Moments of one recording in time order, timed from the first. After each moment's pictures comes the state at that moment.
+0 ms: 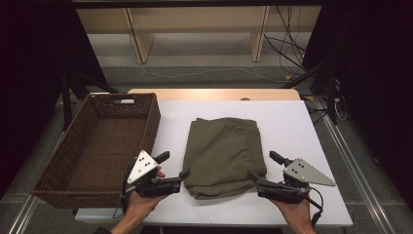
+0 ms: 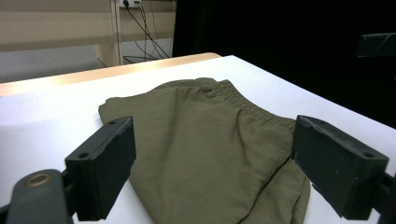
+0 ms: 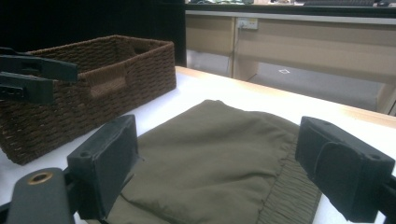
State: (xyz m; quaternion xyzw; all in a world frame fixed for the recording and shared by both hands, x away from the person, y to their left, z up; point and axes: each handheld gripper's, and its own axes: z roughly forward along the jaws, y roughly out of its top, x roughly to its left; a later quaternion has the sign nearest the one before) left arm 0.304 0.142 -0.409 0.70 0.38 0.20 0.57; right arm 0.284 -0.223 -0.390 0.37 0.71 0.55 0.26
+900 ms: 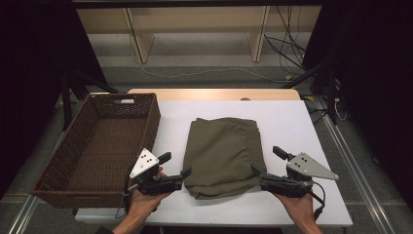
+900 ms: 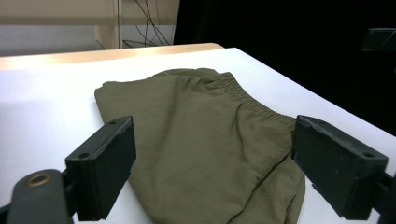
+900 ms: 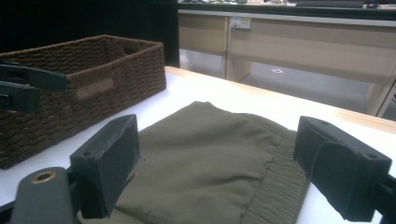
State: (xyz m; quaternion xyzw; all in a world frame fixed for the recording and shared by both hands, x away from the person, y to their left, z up) left arm 0.311 0.138 -0.411 0.70 0.42 0.17 0.56; right arm 0.296 -0.231 -0.385 0.37 0.71 0.54 0.27
